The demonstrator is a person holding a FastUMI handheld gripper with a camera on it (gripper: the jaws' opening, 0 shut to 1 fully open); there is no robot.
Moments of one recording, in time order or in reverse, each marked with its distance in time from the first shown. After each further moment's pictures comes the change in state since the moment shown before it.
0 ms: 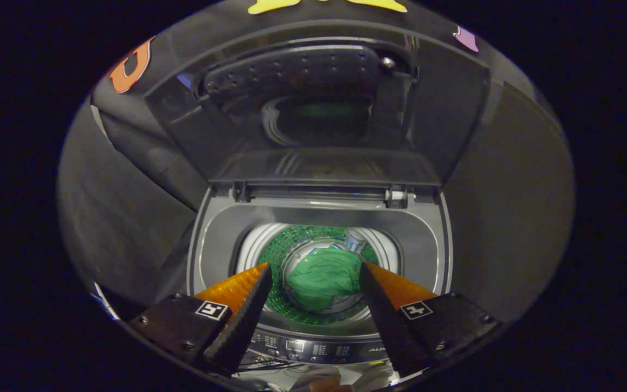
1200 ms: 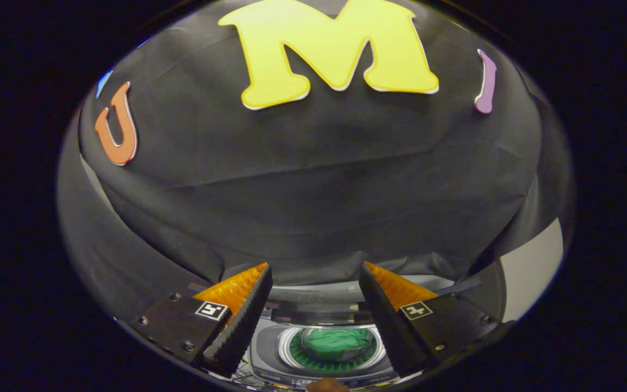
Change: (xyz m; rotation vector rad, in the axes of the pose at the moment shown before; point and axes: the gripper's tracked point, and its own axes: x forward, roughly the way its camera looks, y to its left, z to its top) arm -0.063 0.039 0.236 0.060 -0.246 -0.005
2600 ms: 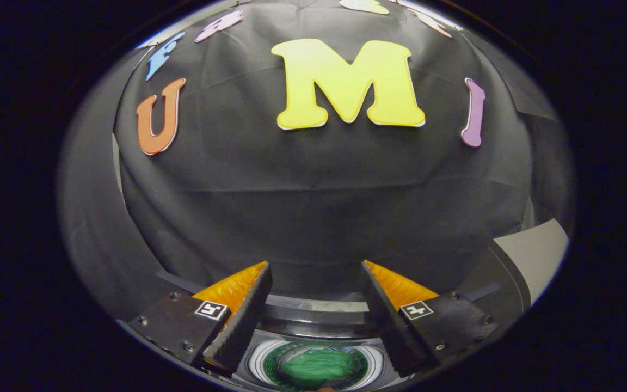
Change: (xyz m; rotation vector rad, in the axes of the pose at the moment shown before) arm -0.023 -0.008 -0.059 -0.145 -0.393 0.029
